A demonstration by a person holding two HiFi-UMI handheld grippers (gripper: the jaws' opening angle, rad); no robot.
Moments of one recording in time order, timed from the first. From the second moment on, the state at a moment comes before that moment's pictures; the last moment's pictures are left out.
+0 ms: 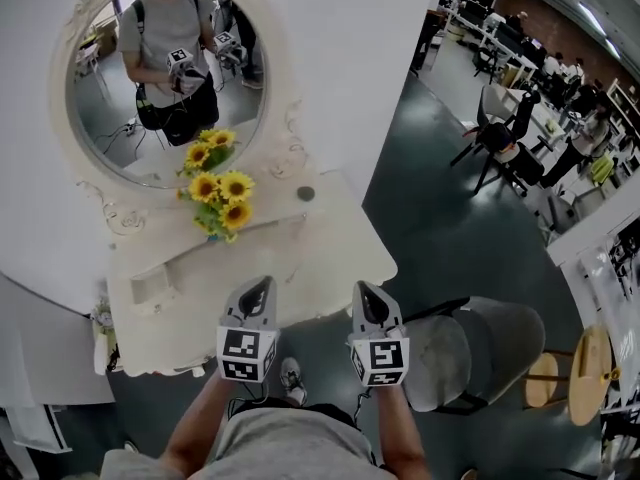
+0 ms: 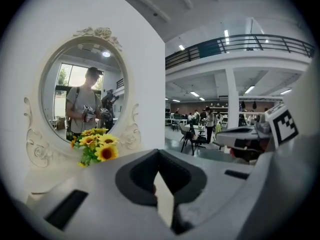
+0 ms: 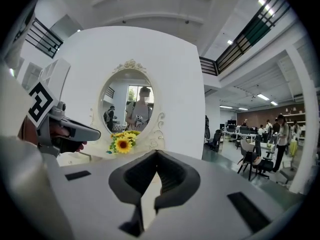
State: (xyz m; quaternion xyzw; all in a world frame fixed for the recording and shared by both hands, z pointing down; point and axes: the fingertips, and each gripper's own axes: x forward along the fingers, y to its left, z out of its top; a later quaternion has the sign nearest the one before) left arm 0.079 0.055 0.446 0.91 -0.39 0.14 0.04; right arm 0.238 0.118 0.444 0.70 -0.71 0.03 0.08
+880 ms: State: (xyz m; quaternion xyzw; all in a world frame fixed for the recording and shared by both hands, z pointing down) left arm 0.048 -0.056 0.507 0.84 -0.50 0.16 0.13; right arm 0.232 -0.046 0.509 0.60 -0.78 0.07 0.15
